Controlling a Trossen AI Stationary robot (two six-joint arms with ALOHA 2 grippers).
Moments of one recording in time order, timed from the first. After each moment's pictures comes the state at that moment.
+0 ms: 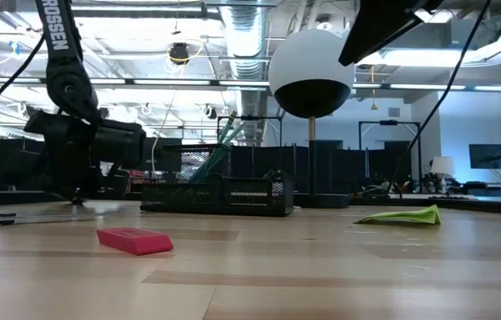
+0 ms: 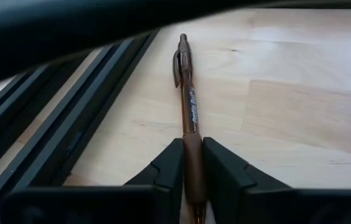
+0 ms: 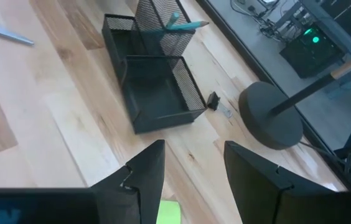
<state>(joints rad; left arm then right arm) 0.36 1.70 0.43 -0.34 -0.94 -1.51 0.59 1.79 1.43 -1.17 0.94 0.97</state>
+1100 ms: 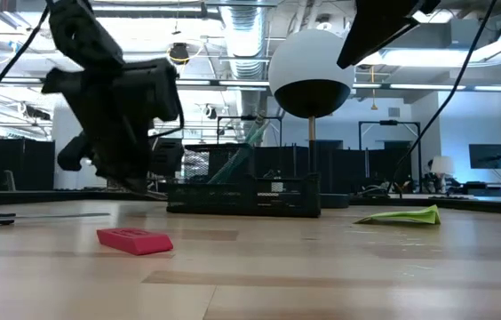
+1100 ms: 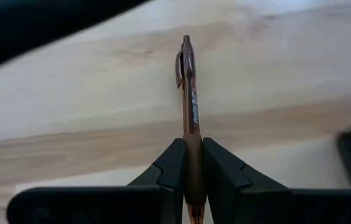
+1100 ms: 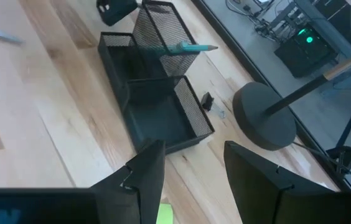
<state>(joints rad) -0.03 1.68 0.69 -0.41 -0.85 -1.38 0.58 1.79 1.43 -1.18 0.94 0.96</state>
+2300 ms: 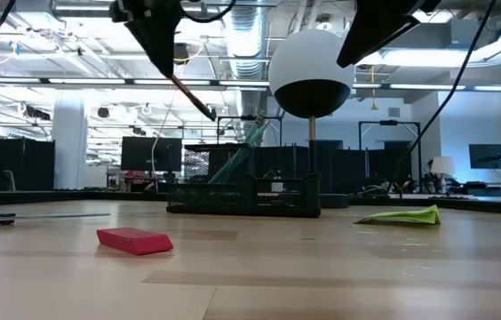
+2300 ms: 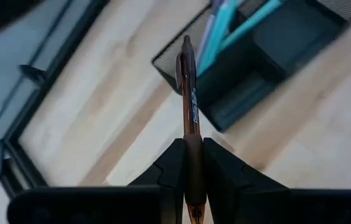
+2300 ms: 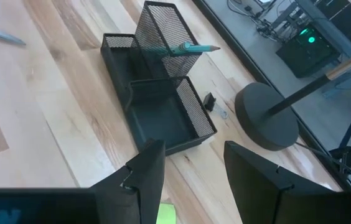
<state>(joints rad) -0.24 1.69 1.58 -1.40 -0.57 -0.86 0.58 1.79 1.43 -1.17 0.94 0.96</state>
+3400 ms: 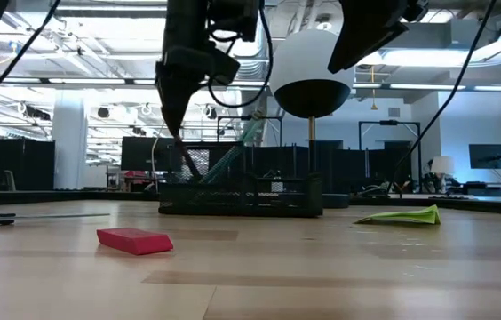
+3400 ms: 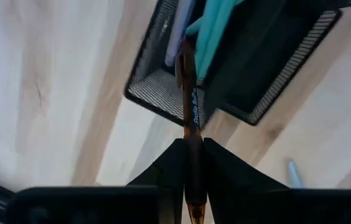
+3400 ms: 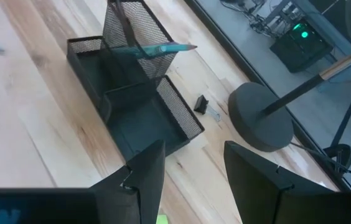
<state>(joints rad) 0.09 1.86 1.61 -1.35 -0.15 -0.33 0.53 1.79 1.44 -1.15 0.94 0.93</state>
